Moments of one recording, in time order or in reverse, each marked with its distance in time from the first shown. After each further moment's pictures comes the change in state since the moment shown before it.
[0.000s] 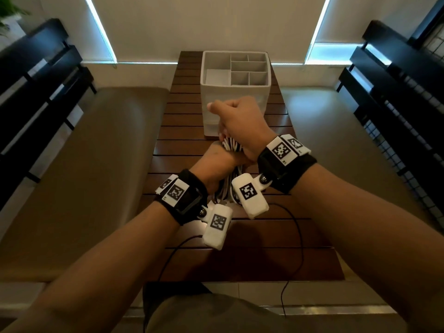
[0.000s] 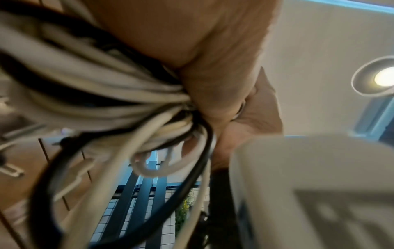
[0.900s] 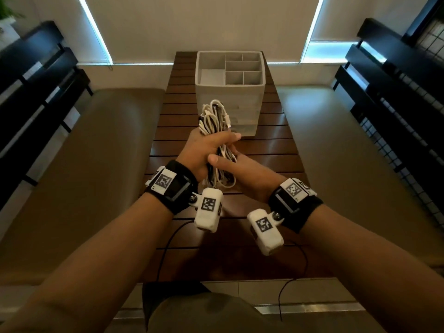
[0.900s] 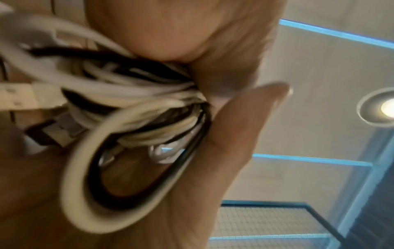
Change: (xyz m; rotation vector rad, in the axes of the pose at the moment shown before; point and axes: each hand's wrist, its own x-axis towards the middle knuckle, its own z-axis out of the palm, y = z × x) left_hand 0.014 0.008 -0.014 -0.224 0.150 0.072; right_hand -0.047 0.078 -0.021 0.357 -0.523 0.338
